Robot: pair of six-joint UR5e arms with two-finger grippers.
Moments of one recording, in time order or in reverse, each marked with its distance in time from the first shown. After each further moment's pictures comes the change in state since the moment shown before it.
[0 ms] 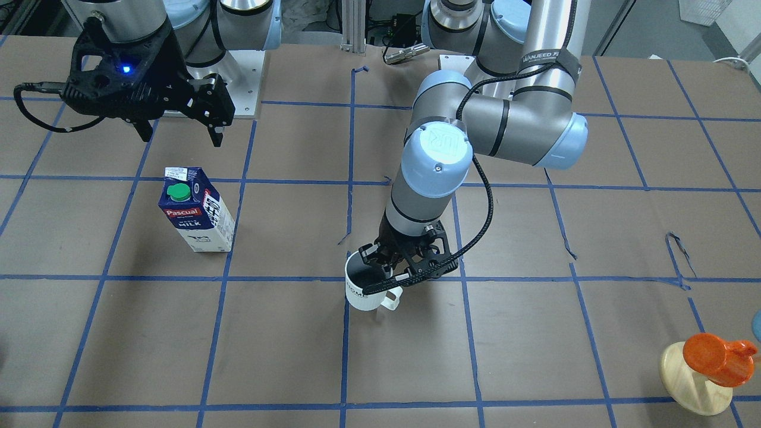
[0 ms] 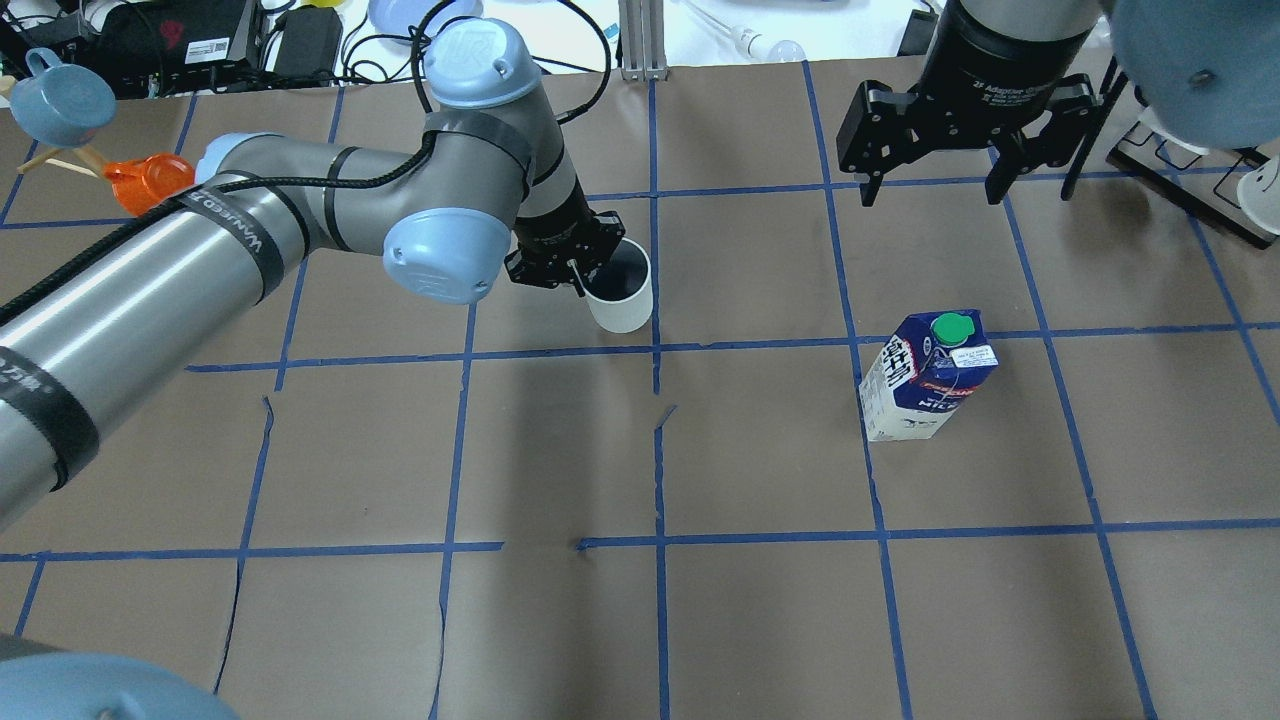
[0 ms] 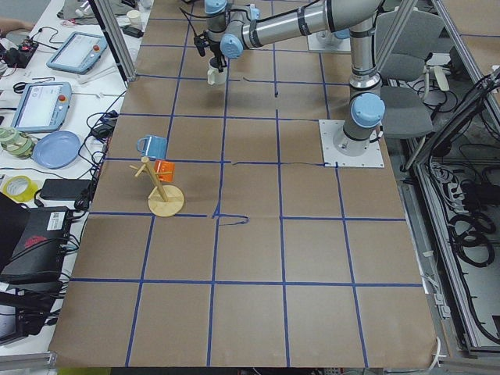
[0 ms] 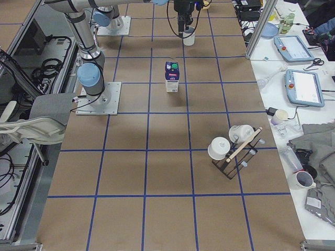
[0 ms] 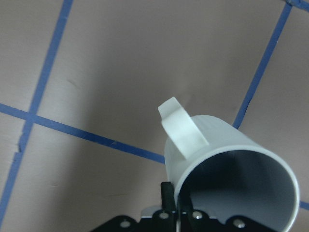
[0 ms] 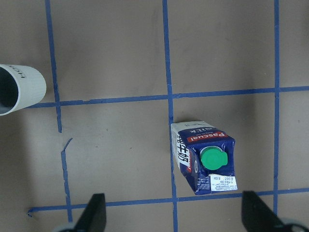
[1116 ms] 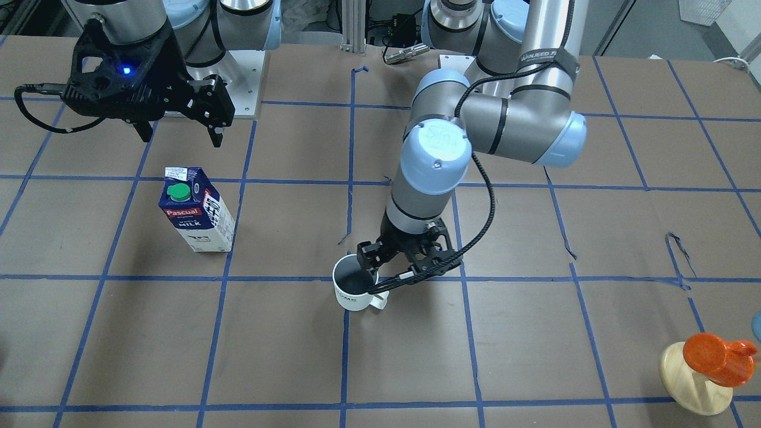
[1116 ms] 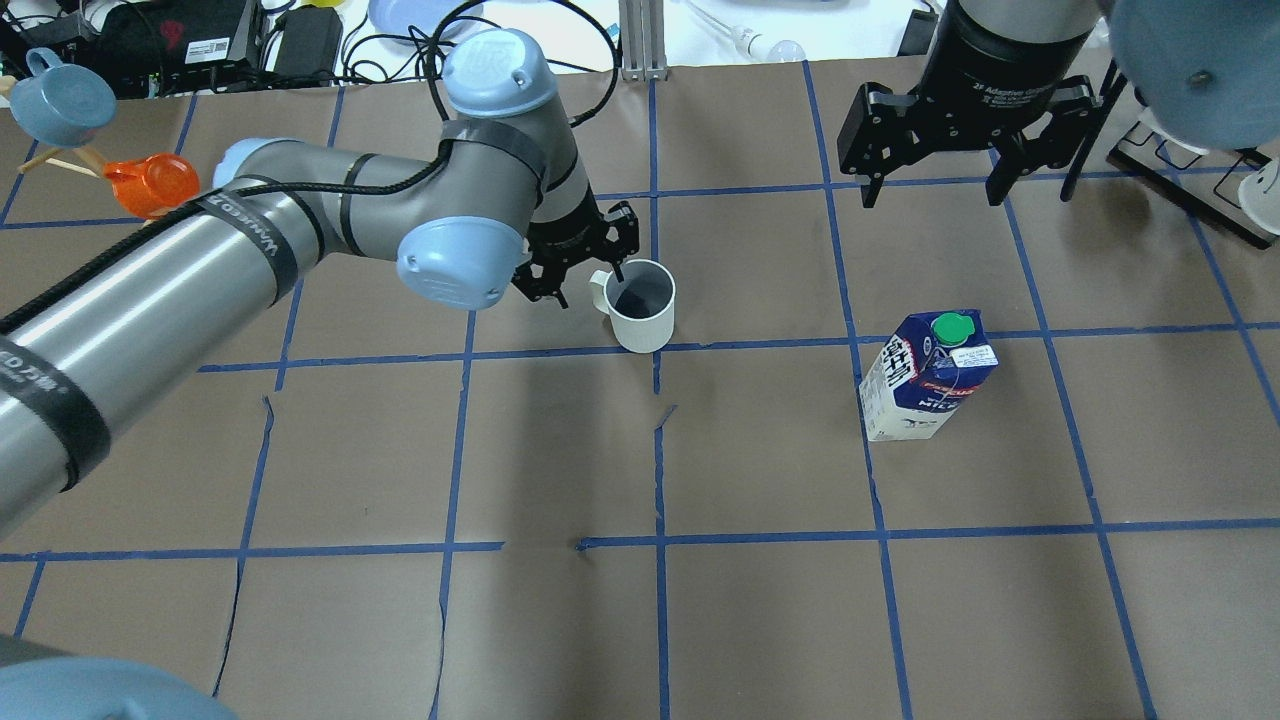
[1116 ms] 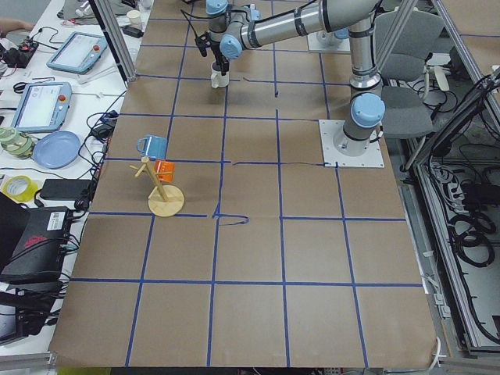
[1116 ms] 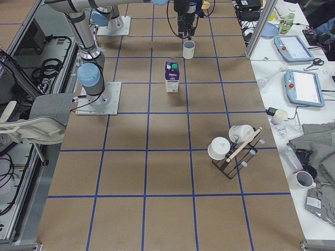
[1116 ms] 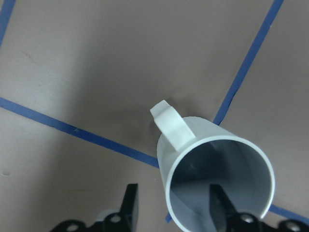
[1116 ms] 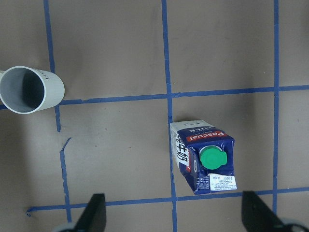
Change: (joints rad) left arm 0.047 0.047 -0.007 -0.049 0.012 0.038; right arm 0.000 0.003 0.002 0.001 -0.002 -0.002
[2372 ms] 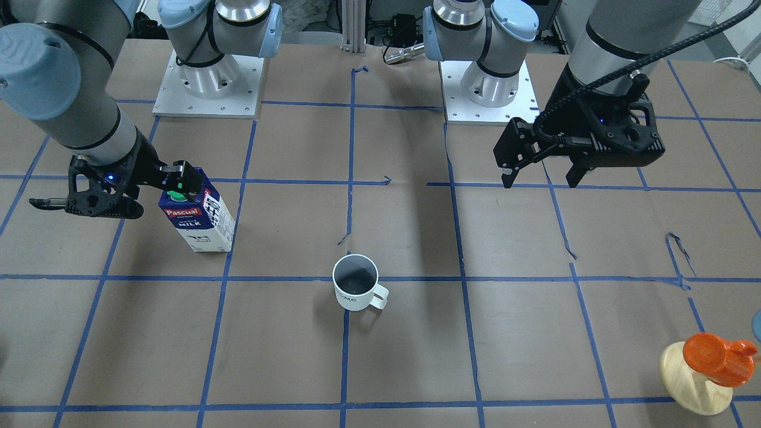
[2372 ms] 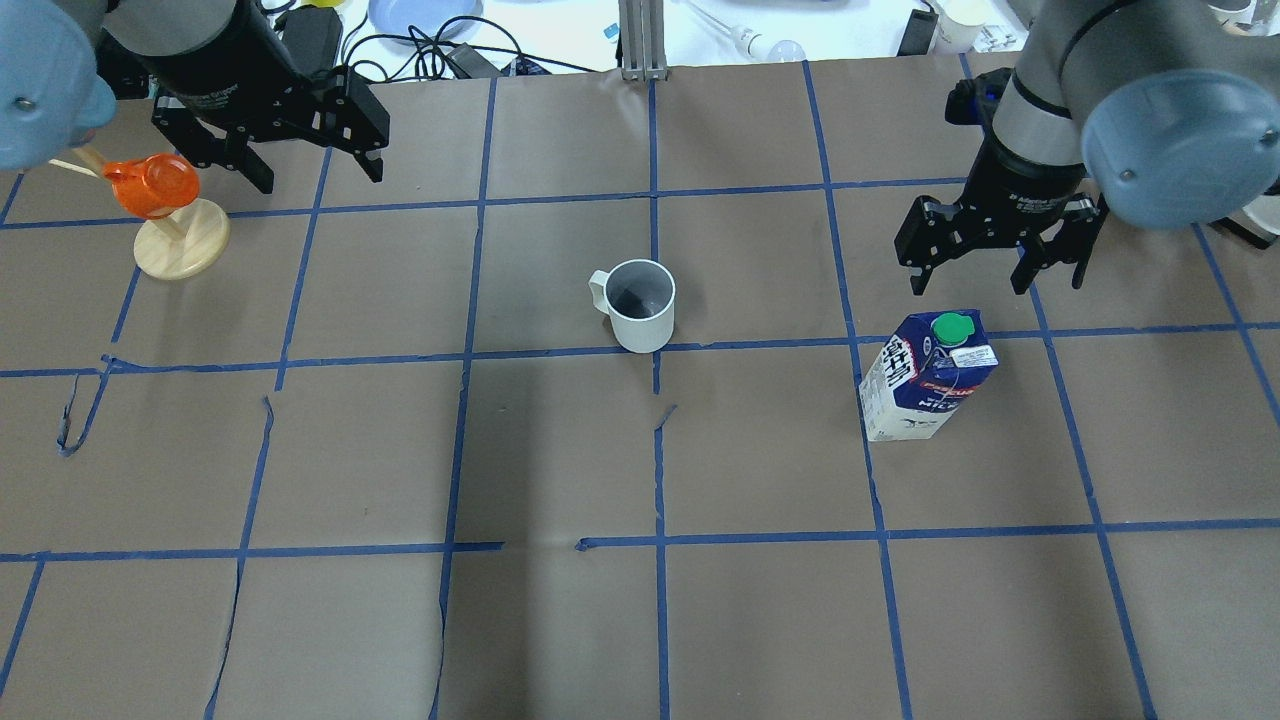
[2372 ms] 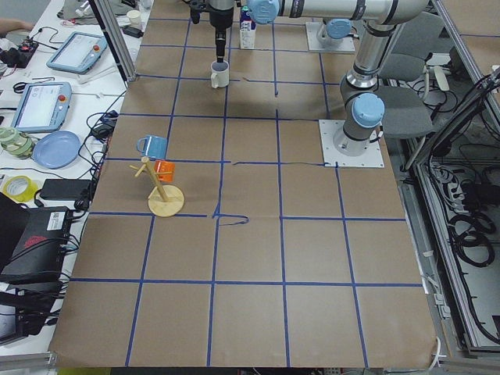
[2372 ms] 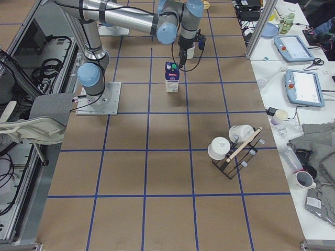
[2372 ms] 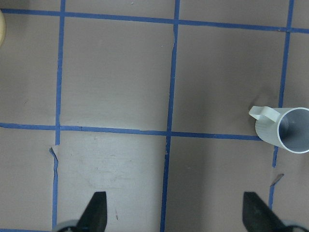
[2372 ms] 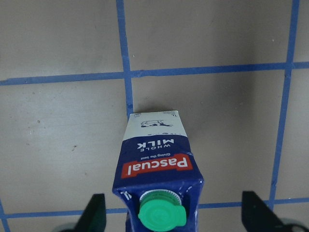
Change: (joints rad) left arm 0.237 0.293 0.167 -0.397 0.064 0.577; right arm -0.168 0.095 0.248 -0.156 0.011 -0.167
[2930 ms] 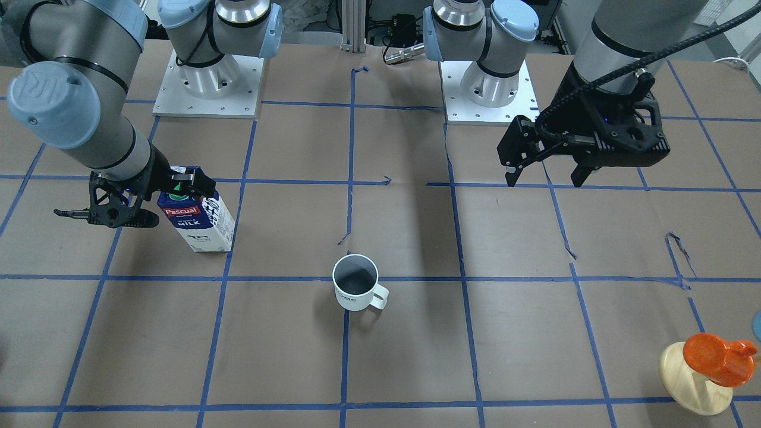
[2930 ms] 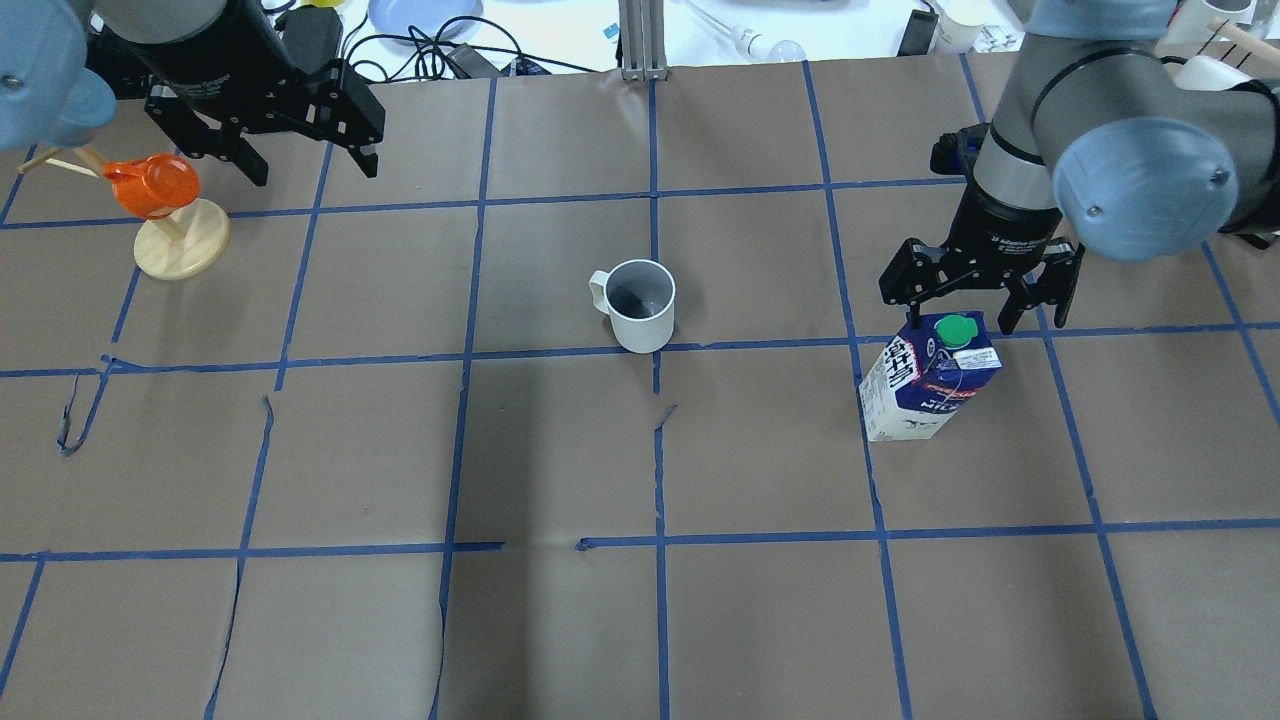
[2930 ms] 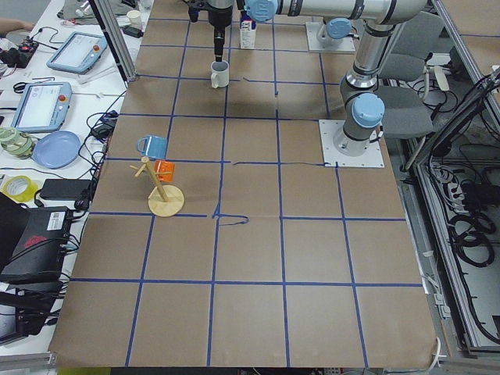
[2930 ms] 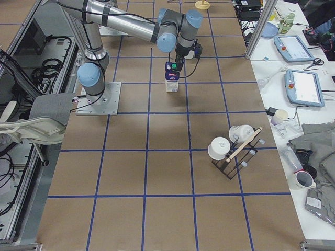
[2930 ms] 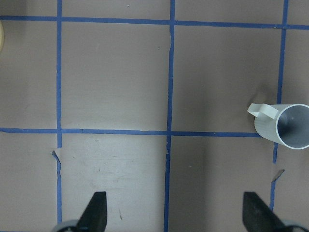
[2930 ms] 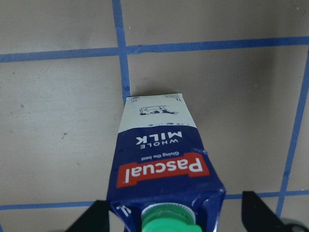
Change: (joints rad) left arm 0.005 -0.002 0.018 -0.027 0.005 0.036; right arm 0.001 0.025 0.045 0.006 -0.003 -0.002
